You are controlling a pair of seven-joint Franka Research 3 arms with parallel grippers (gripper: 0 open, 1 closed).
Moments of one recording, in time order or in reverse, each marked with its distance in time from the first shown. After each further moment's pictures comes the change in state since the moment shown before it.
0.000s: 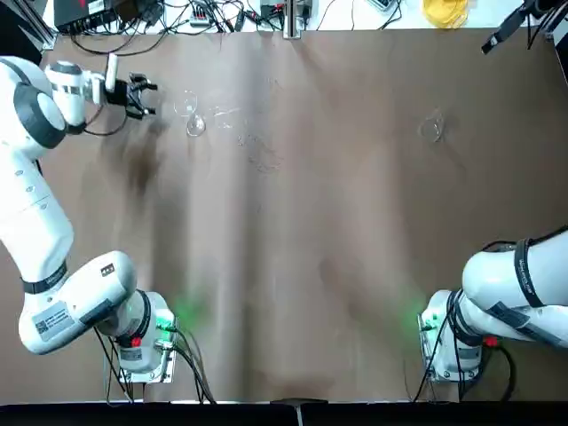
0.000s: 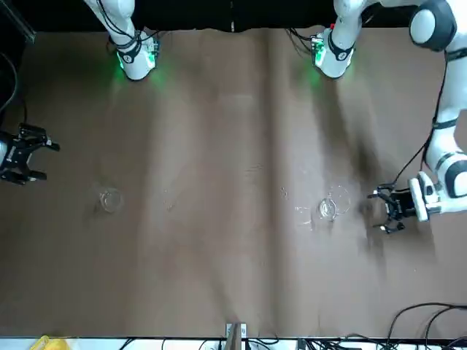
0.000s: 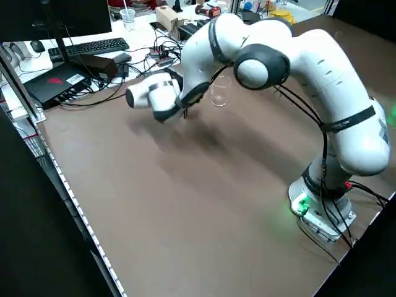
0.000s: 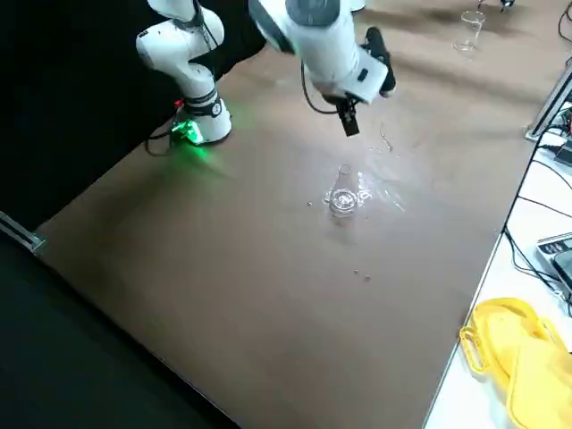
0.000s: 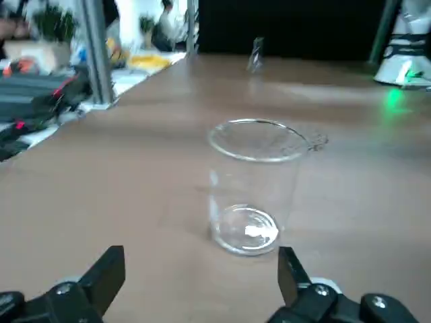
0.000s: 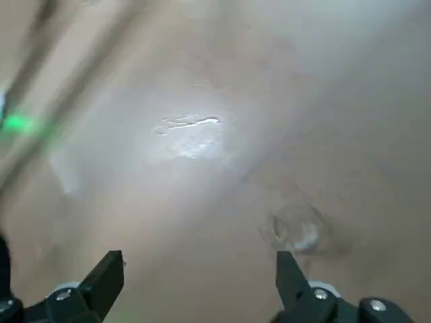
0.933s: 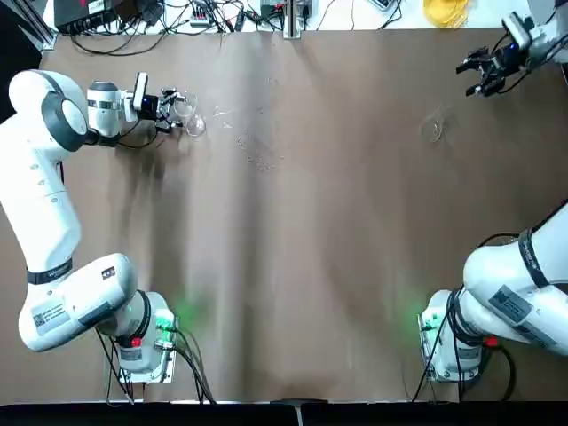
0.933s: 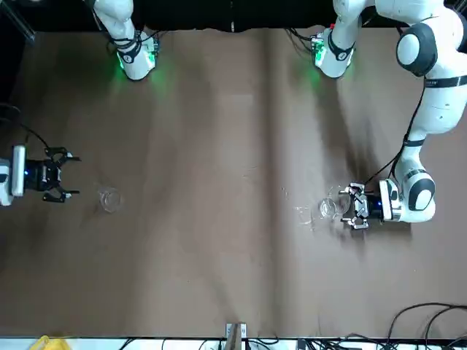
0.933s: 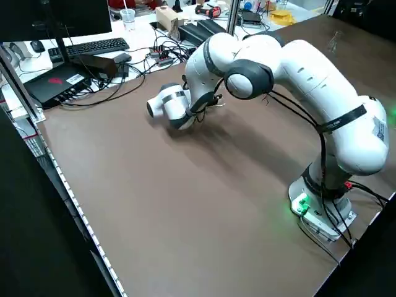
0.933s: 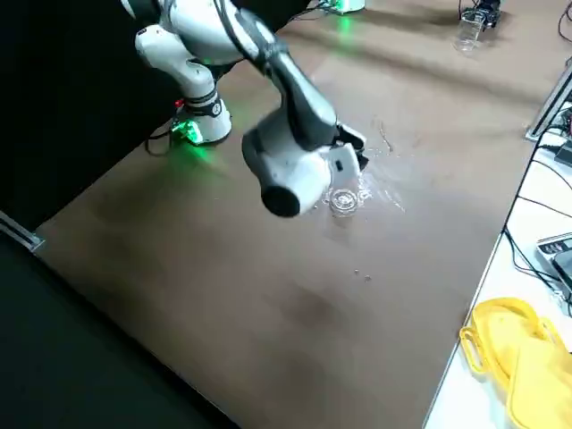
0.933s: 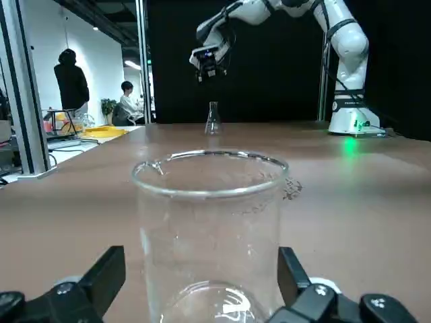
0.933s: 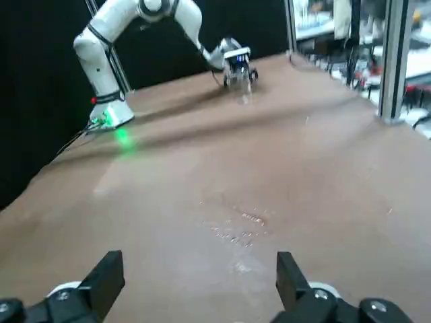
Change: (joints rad) left arm -0.063 0.156 -0.064 0.044 -0.075 -0.125 0.121; right arm -0.143 0.368 0.000 -0.007 0.401 -0.148 -0.989
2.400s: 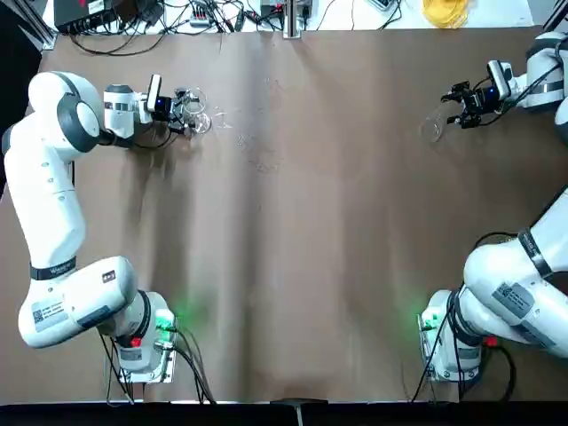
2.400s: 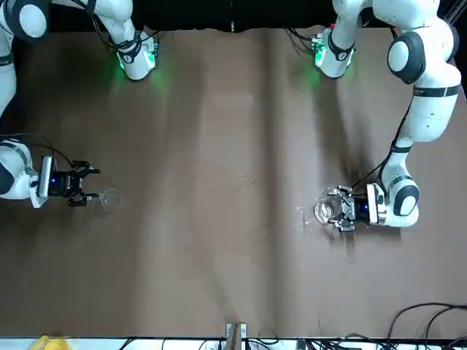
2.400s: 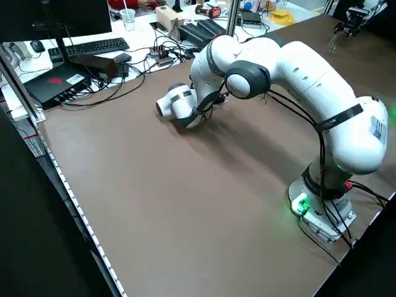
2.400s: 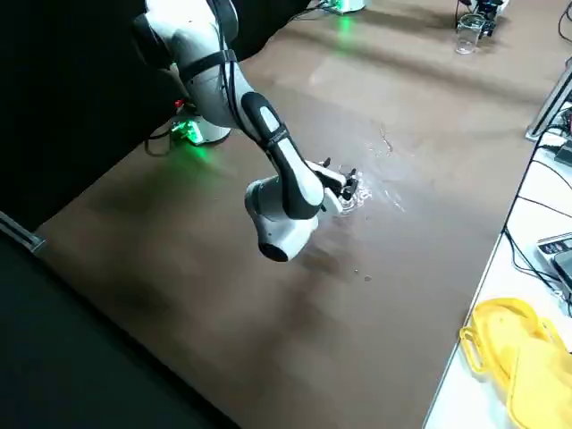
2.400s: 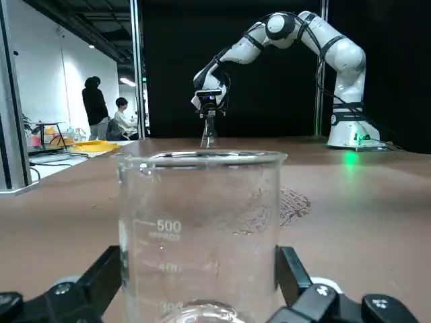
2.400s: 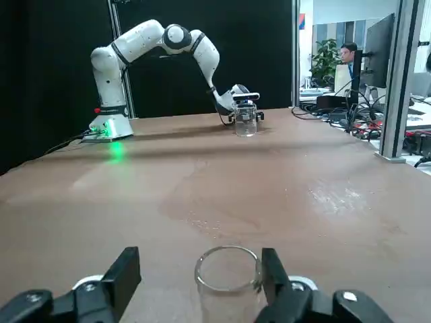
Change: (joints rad) left arm -0.075 0.051 -0.001 0.025 -0.064 -0.009 0.015; right arm -0.038 0.218 0.005 0.005 0.067 -0.006 -0.296
